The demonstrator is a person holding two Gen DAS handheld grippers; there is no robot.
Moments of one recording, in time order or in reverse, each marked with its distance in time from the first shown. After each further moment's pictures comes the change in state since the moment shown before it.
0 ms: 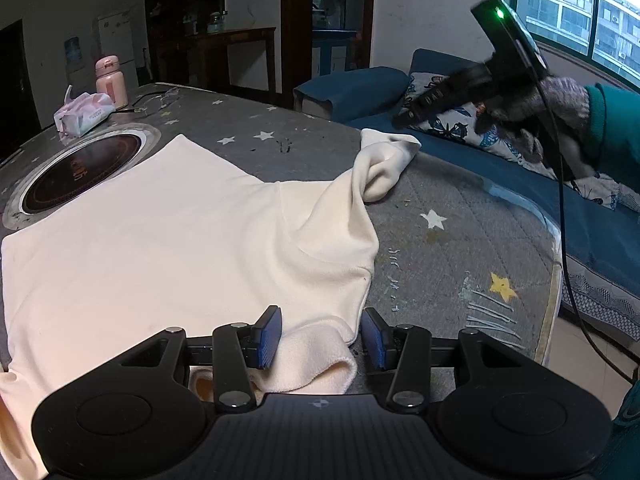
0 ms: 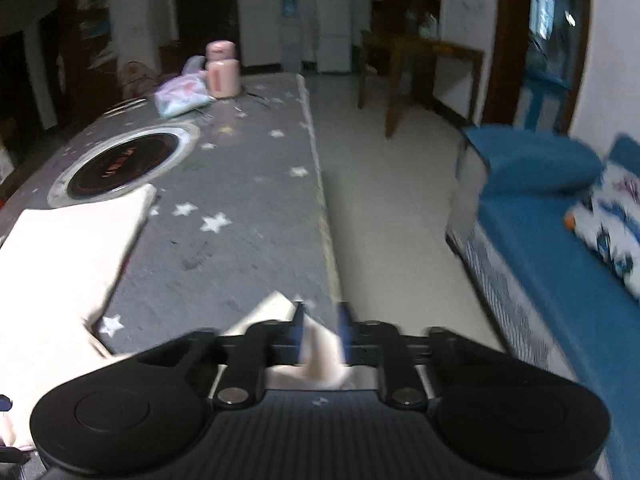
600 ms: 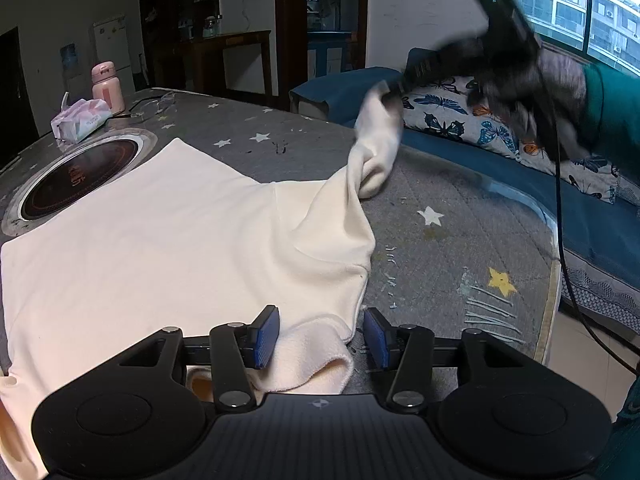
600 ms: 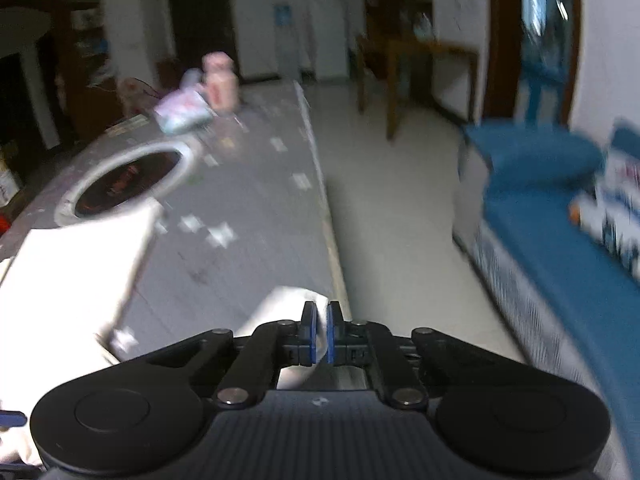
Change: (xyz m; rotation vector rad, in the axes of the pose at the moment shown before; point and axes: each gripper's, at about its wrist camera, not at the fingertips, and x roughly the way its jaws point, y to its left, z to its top) left arm 0.001 -0.003 -0.002 0.023 -0.007 0.001; right arm -0.016 0.009 0.006 0.001 -0.083 0.030
